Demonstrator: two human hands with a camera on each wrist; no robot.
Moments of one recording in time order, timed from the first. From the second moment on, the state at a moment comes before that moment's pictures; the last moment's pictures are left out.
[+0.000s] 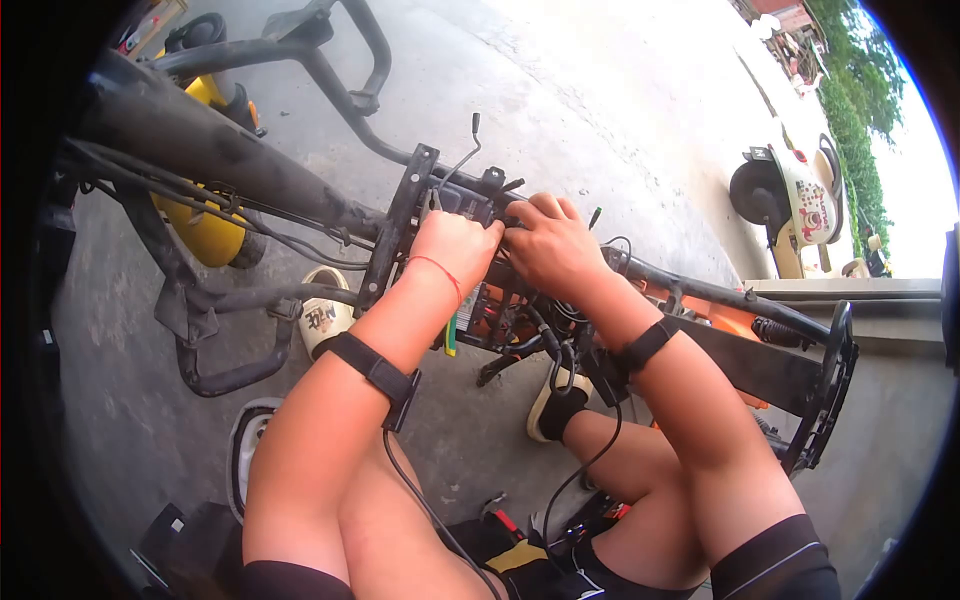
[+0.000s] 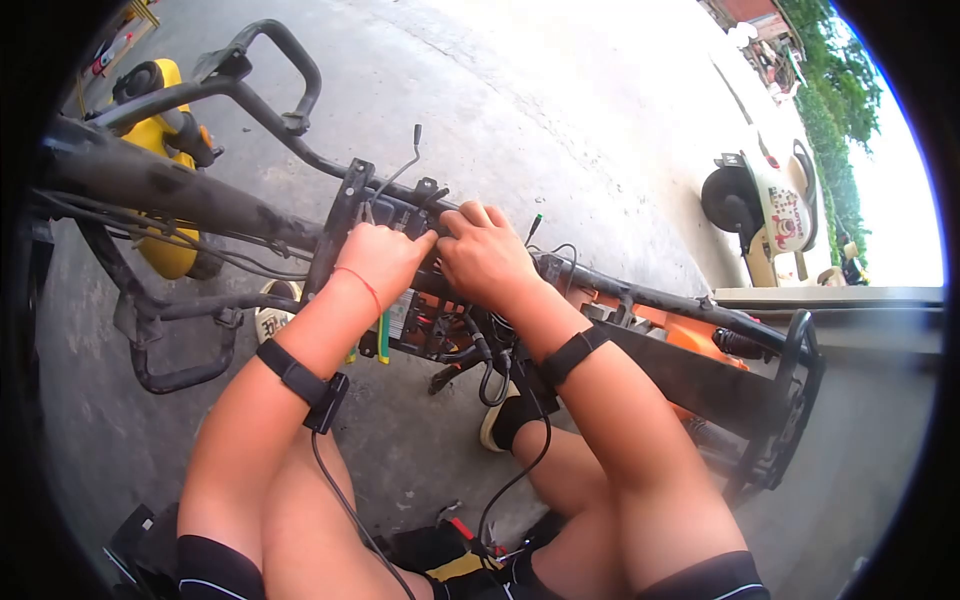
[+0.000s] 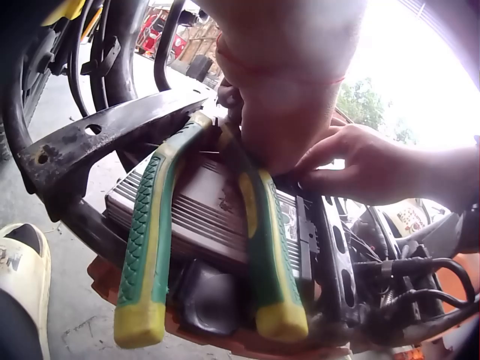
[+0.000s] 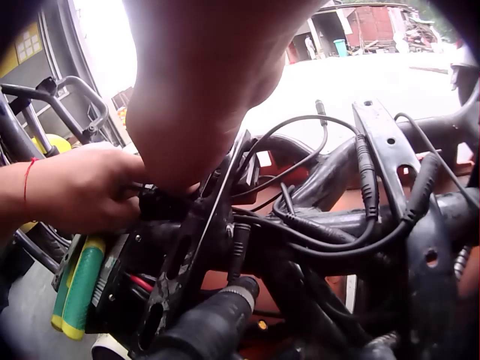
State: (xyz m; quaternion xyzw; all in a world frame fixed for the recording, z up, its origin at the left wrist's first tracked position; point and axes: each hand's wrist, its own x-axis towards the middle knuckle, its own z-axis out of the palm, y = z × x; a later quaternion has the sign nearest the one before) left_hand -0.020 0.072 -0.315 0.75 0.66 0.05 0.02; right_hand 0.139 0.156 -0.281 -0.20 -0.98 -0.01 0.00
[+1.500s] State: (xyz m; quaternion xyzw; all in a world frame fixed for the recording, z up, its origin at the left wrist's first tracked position) left_hand -0.038 0.066 -0.325 0.76 0.65 0.06 0.01; right_hand 0.120 0.132 -0.305 -0.34 -0.94 -0.02 0.05
